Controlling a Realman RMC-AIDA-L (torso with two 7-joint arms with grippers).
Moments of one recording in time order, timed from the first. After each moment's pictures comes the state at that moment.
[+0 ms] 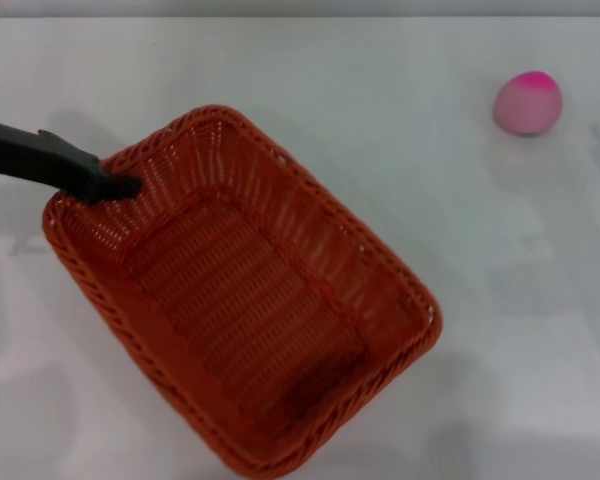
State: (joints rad) left arm -0.70 -2.05 -2.26 -0.92 2.48 -1.46 1.12; right arm 0.29 2.01 0.06 0.02 1.60 1.46 -2.78
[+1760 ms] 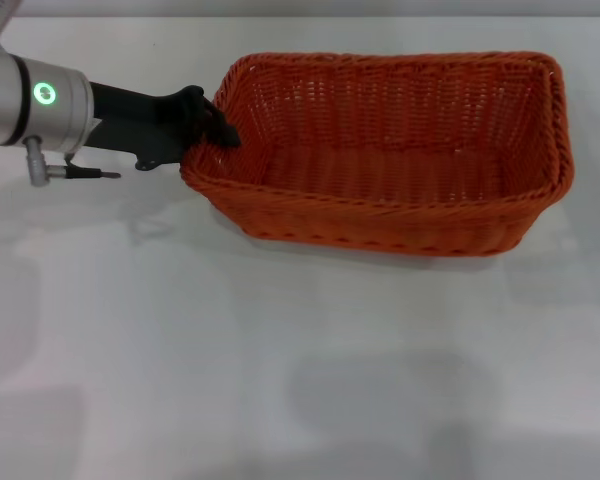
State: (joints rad) left arm -0.69 -2.09 -2.01 -0.89 2.19 -1.25 0.13; right arm 0.29 2.00 0.06 -0.04 1.60 1.38 -2.78
